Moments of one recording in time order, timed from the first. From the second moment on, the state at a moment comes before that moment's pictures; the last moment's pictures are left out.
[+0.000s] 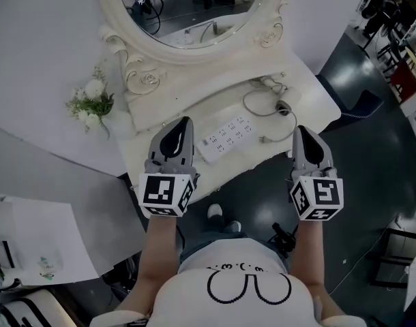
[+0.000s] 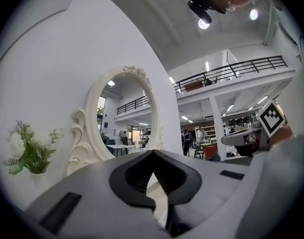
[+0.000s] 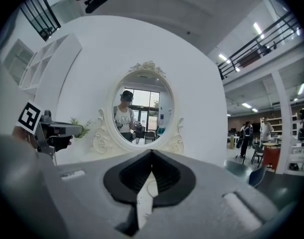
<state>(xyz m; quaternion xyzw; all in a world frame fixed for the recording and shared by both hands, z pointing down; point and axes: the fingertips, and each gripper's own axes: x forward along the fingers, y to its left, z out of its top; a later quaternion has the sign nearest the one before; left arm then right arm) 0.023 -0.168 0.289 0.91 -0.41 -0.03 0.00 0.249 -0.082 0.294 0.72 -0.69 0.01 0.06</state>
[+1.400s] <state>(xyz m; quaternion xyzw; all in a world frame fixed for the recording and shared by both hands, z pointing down) 0.051 -0.176 0.232 0.92 -0.39 -0.07 -0.07 0.264 -0.076 0.243 0.72 -0.69 -0.08 0.08</state>
